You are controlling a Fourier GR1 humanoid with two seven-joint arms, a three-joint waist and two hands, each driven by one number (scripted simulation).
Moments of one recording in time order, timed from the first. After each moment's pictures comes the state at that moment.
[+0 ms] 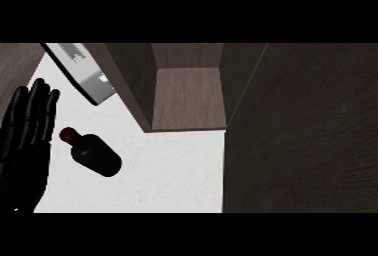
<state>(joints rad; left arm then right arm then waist) -0.01 0.09 -0.01 -2.10 -0.01 -0.01 -0.01 0.01 -0.09 0.00 -2.10 0.00 -0.02 -0.01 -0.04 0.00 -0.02</state>
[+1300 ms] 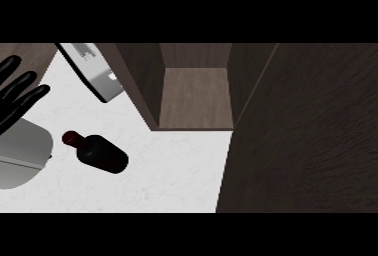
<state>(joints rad) -0.19 0.46 0.21 -2.07 0.94 -0.29 0.51 0.17 -0.03 0.40 -2.49 0.02 -0.09 0.41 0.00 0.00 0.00</state>
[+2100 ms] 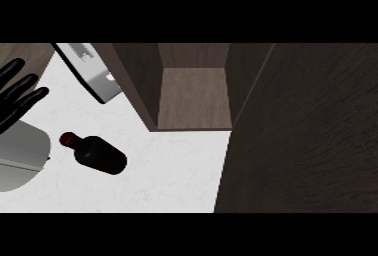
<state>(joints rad) -0.18 0.47 0.23 -2.07 0.91 -0.27 0.58 0.06 -0.06 0.53 -2.50 0.07 -0.24 0.55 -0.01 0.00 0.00</state>
